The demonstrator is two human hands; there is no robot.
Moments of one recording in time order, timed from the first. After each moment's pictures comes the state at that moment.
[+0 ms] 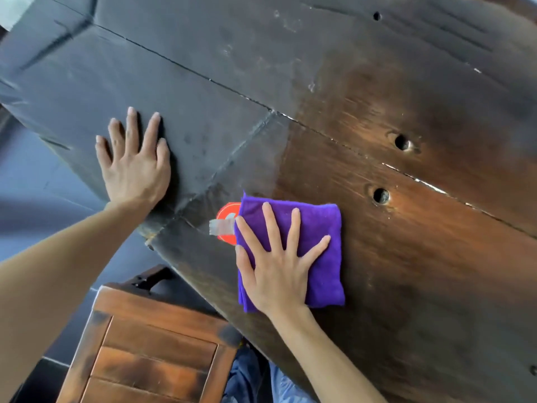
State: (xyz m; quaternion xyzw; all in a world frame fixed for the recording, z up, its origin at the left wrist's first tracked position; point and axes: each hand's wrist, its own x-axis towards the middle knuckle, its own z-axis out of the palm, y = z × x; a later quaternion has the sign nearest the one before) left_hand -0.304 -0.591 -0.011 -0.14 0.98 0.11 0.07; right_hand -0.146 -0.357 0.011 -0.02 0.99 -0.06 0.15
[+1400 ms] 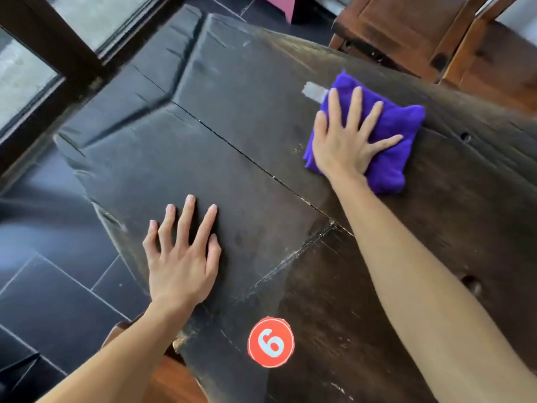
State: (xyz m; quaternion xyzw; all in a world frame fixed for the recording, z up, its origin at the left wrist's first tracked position) left_hand -0.306 -0.593 -0.008 -0.14 0.98 0.04 0.09; right_hand -0.561 -0.383 -0.012 0.06 1.00 -0.06 0.05
